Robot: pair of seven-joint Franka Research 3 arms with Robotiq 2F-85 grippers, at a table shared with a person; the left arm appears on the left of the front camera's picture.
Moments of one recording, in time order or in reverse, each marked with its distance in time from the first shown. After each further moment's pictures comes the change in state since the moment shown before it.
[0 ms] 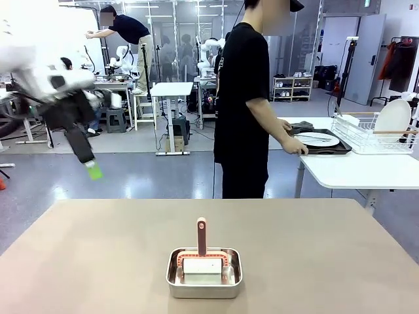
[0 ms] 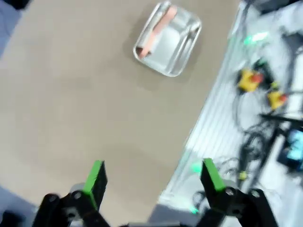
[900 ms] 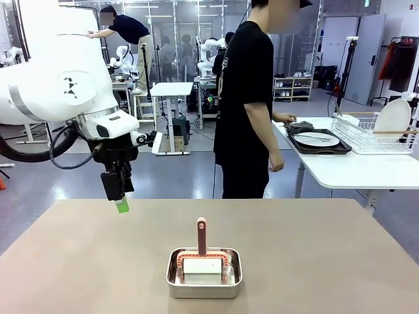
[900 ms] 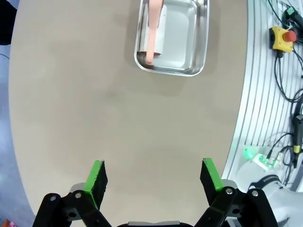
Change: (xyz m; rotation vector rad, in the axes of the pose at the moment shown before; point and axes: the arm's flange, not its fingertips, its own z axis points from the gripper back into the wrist) left arm 0.044 -0.015 -0.079 0.123 0.108 -0.327; right arm 0.000 0.000 0.000 0.000 0.000 0.000
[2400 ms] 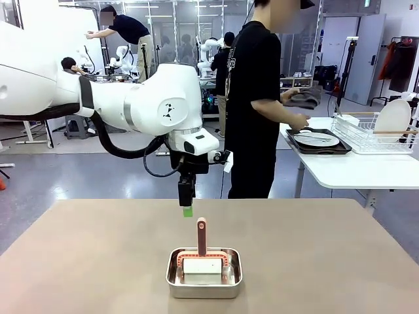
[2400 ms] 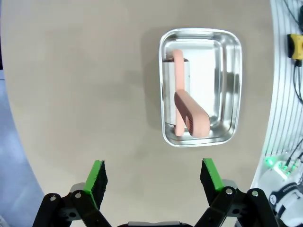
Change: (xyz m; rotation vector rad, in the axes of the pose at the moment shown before) left arm 0.158 0.039 -0.077 -0.003 0.124 -0.171; right arm 0.000 0.000 0.000 0.000 0.000 0.000
